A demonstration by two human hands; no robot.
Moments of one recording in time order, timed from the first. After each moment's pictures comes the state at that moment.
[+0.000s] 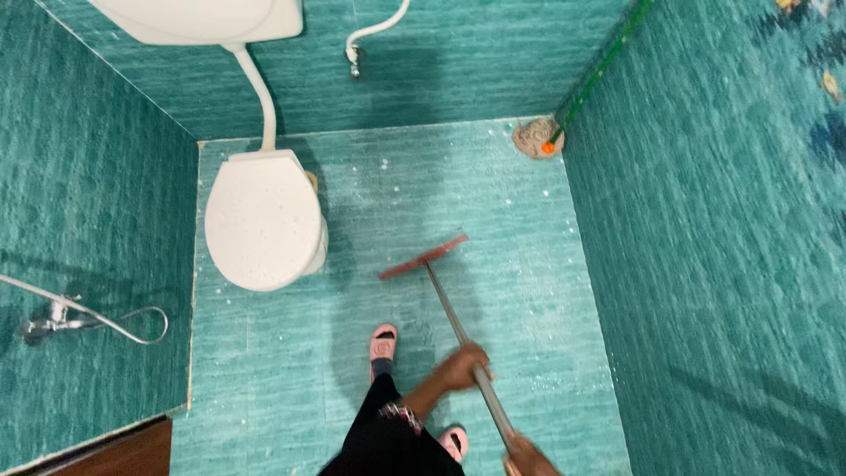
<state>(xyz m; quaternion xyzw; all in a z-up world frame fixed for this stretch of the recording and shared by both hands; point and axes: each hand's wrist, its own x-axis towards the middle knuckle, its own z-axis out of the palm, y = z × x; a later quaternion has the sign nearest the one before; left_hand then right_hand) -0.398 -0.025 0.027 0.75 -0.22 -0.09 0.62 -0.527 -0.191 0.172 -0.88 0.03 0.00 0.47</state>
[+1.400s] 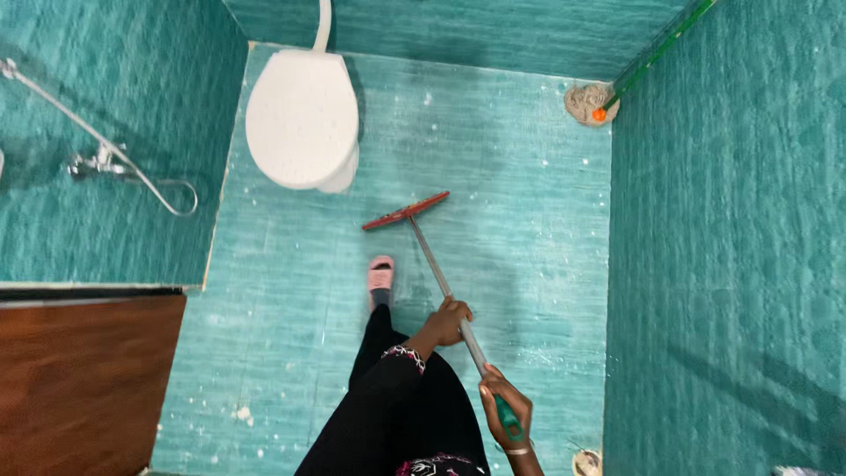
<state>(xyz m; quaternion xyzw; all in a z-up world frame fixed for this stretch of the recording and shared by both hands) -0.509 -0.027 0.002 0.88 -0.05 -0.21 0.41 -0.596 -0.214 0.193 -0.78 -0.12 0.02 0.61</state>
